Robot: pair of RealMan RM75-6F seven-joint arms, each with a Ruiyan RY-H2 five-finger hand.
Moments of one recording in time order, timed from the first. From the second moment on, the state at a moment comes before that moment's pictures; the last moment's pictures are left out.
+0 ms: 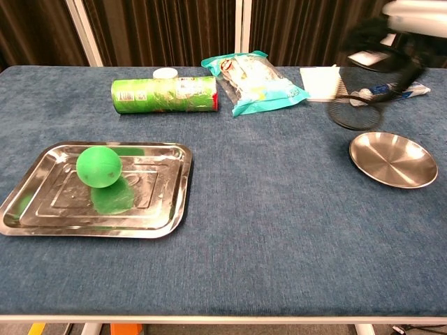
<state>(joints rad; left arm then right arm) -0.03 -1.36 0.01 -1.39 1.60 1.59 -0.08 0.69 -1.25 0.24 -1.74 -1.03 0.97 -0.39</state>
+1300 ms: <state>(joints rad) -0.10 -1.34 0.00 -1.45 1.64 1.54 -0.01 0.81 -1.42 0.25 -1.64 -1.06 0.98 -0.30</state>
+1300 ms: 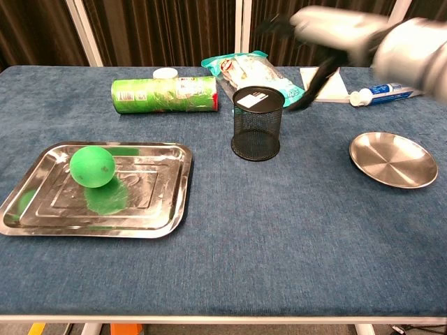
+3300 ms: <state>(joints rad) -0.54 -1.55 -0.04 -1.37 1.54 1.04 0.05 0.20 -1.06 0.11 -1.74 -1.42 1.46 0.12</state>
